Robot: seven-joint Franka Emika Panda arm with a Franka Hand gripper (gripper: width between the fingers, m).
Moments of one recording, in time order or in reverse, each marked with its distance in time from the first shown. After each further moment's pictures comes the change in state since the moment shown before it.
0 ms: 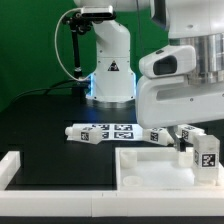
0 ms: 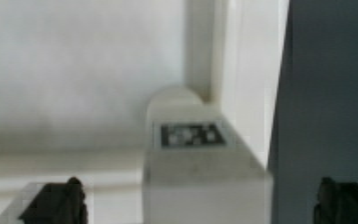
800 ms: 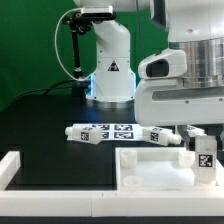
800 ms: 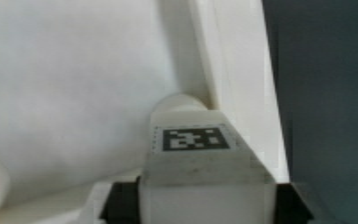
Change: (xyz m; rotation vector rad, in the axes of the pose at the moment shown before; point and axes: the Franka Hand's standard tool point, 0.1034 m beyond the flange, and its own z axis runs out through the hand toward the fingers) arm 0.004 0.001 0.001 0.001 0.023 0.394
